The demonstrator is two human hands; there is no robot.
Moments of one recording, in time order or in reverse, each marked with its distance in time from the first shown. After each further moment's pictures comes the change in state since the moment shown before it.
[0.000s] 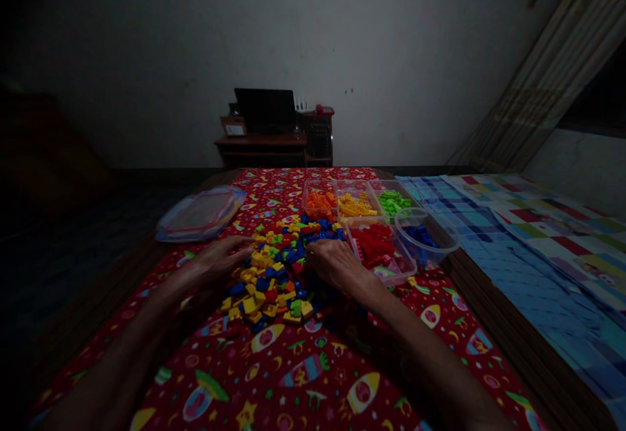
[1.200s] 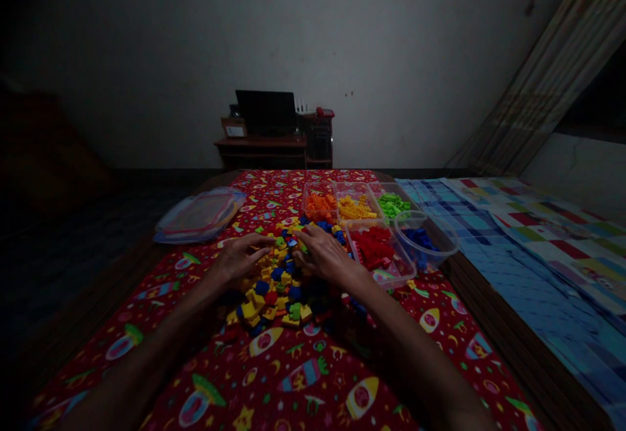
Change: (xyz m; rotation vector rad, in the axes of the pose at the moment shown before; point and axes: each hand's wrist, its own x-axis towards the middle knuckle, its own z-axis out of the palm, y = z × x) left_hand 0.010 0.033 0.031 -0.131 0.276 0.191; right_hand 0.016 0.000 0.004 0.081 0.120 -0.085
